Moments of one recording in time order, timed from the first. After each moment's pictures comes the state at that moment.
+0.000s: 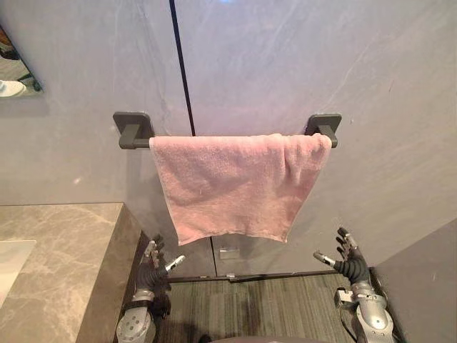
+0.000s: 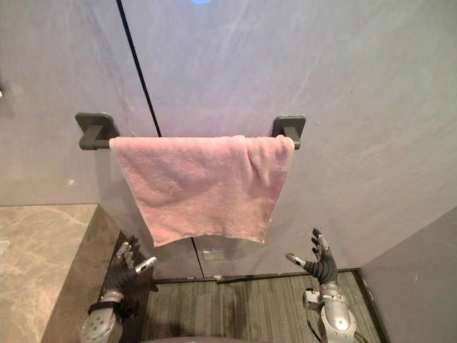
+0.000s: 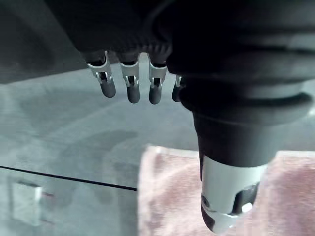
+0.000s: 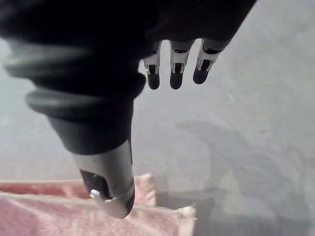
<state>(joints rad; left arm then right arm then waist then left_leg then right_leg) 0.33 0.08 0.13 0.34 -0.11 -0.26 -0.06 0.30 -0.06 -0.21 0.23 -0.01 -0.19 0.06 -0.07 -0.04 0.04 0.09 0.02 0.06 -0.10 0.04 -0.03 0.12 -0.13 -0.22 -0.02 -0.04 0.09</state>
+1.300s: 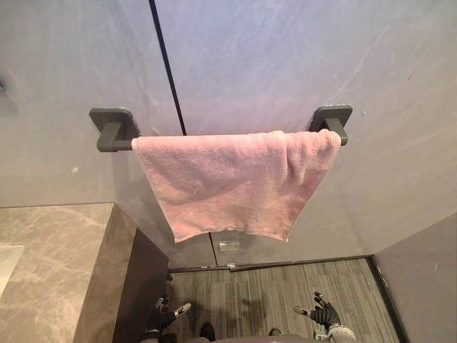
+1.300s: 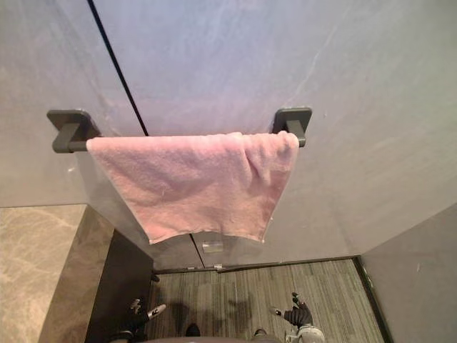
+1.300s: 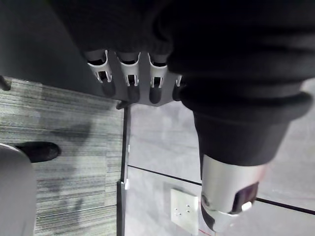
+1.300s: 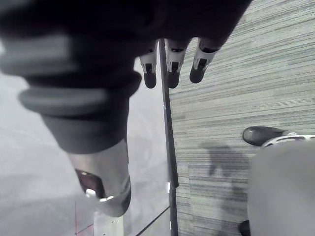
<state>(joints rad) 0.21 0.09 0.12 0.90 -0.02 -0.20 0.04 0.13 -0.07 -0.16 0.89 -0.09 -0.13 -0.02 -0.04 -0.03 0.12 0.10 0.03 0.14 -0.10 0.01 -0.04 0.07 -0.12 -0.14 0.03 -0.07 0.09</state>
